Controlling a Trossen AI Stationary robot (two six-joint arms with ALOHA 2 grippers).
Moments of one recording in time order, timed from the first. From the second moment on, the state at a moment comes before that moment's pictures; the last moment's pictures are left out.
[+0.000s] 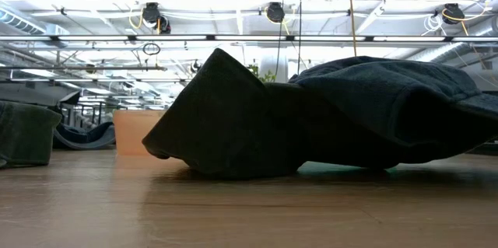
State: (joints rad) left arm 0.17 1.00 1.33 -0.74 0.76 -0.37; right arm -0.20 1.28 1.73 -0.62 -0.42 0.33
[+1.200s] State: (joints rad) left arm 0.09 1.17 1.33 -0.49 0.57 -0.31; right arm -0.12 1.38 1.73 -0.72 -0.37 0.41
